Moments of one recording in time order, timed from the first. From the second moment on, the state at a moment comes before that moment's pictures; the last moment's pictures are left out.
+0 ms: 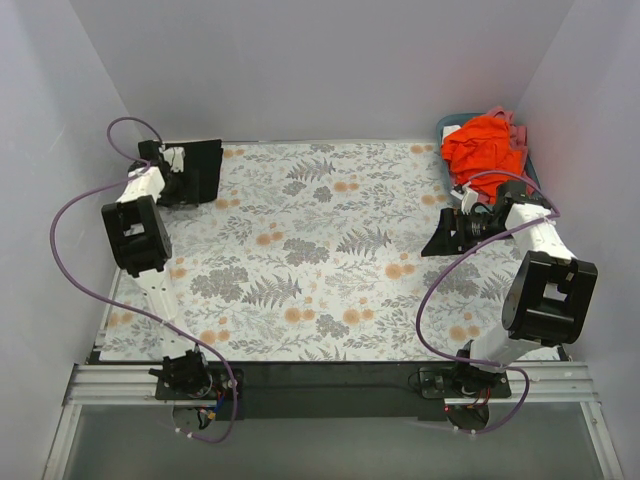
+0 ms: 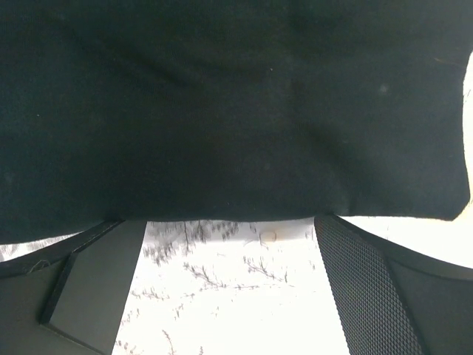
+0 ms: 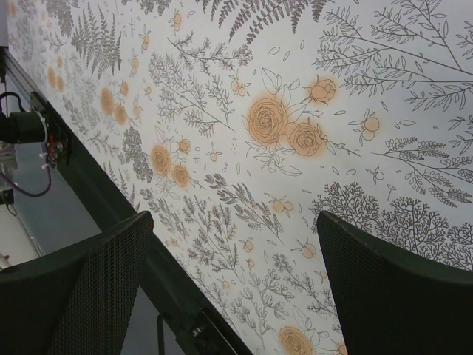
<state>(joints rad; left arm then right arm) 0.25 2.29 1.82 -0.57 0.11 0.22 -0.21 1.57 1.12 -0.98 -0.90 -0.44</state>
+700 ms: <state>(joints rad) 0.25 2.33 1.99 -0.71 0.20 0.13 -0.21 1.58 1.21 -0.99 -0.86 -0.45</state>
